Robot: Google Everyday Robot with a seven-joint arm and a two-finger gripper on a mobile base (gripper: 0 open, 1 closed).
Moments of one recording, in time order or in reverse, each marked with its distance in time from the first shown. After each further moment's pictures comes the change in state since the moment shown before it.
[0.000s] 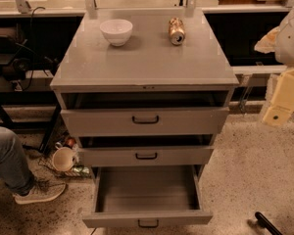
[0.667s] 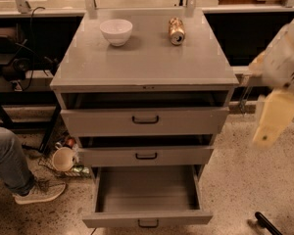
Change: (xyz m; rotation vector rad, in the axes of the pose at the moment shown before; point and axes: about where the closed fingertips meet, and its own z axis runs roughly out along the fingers) arm 0.005 0.023 0.032 -0.078 0.034 0.025
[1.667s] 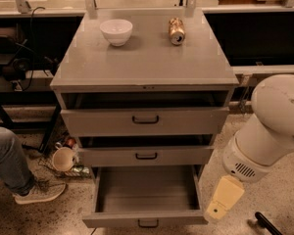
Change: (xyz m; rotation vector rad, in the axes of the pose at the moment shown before) arm 0.017 0.108 0.169 -0.247 0.014 0.305
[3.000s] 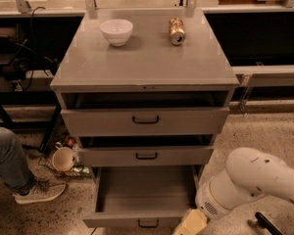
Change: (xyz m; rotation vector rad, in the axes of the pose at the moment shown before) arm -0.002 0.021 0.169 -0.173 -0.171 0.140
